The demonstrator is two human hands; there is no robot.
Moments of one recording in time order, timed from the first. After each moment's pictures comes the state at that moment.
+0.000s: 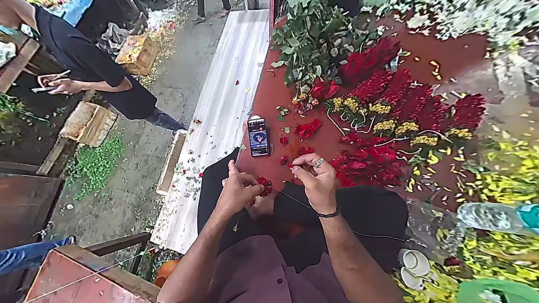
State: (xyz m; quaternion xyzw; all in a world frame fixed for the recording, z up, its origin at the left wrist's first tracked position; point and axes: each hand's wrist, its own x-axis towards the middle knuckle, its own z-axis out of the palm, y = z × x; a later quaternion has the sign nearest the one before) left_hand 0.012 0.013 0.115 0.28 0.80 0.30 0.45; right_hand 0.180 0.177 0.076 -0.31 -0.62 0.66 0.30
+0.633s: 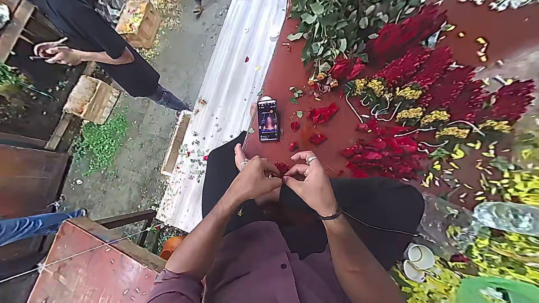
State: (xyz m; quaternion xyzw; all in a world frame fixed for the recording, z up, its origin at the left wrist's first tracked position) left_hand 0.021 0.025 0.104 0.41 0.75 0.26 0.45; right_hand 0.185 0.143 0.078 -0.36 -0.70 0.61 0.07
